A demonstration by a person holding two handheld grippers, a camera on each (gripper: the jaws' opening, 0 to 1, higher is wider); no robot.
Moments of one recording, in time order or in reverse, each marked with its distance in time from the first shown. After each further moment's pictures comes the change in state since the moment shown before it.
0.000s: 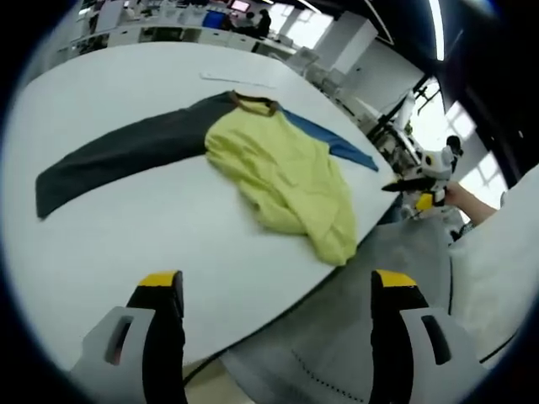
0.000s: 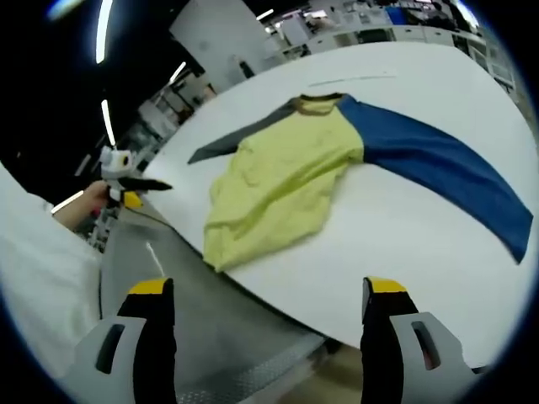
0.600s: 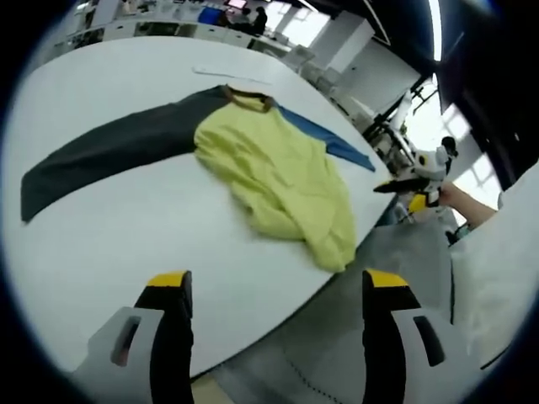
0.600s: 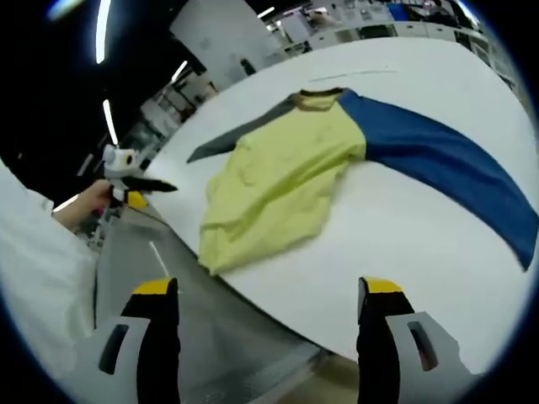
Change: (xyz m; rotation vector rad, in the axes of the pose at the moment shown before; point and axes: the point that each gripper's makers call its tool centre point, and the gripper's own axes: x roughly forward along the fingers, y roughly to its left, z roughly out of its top) left arm 0.021 -0.003 0.005 -0.011 0.005 -0.039; right arm 0.013 -0.008 0.004 -0.002 0.007 0.018
